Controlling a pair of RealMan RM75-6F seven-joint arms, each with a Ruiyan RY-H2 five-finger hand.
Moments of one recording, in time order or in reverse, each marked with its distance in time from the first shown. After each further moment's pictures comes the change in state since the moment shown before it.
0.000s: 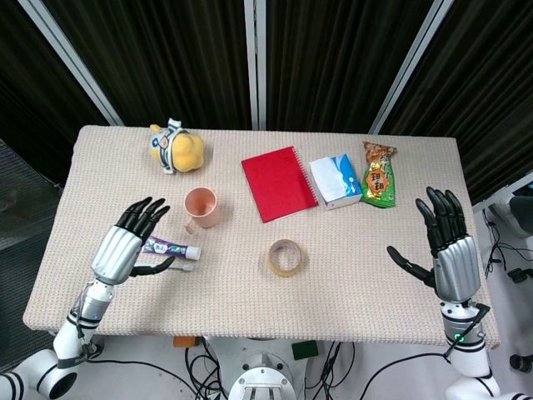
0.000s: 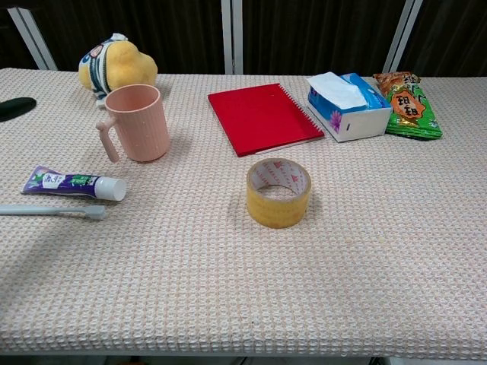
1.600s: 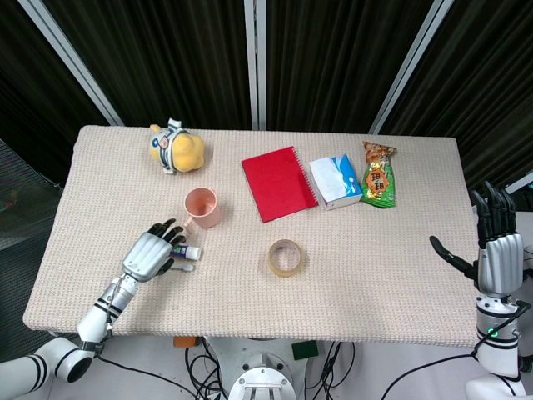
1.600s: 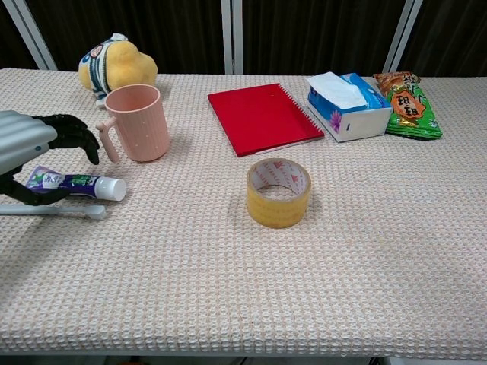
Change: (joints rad) left arm -0.111 -0.103 0.090 0.162 -0.151 -0.300 0.230; right arm -0.042 0.040 0.012 0.144 0.162 0.044 0.159
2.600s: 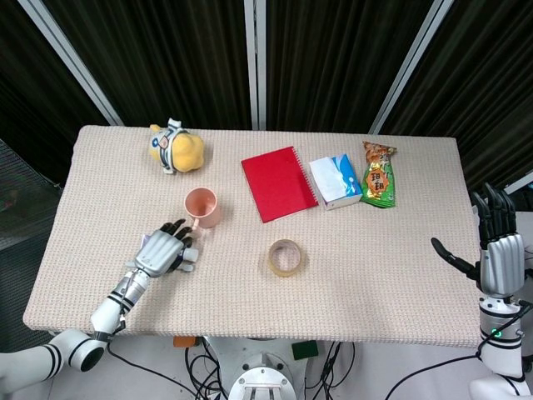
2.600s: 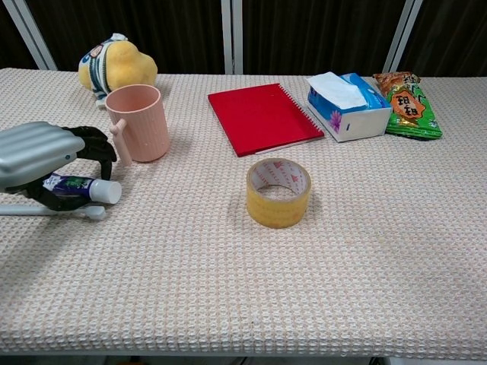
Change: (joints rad) left arm -0.056 -0.046 0.001 0.044 -0.072 -0.074 0.030; right arm 0.001 -0.004 -0.014 0.055 -0.002 0.005 0.060
